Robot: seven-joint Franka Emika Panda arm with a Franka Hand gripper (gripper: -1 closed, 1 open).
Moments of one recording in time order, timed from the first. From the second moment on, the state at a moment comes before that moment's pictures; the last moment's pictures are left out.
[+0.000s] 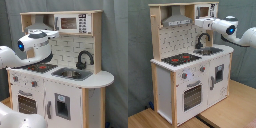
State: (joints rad) arm -1.26 -1.06 1.02 -2.01 -0.76 3.44 -0.68
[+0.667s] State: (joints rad) arm -1.33 -1.01 1.08 -1.91 -0.76 3.35 -0.69
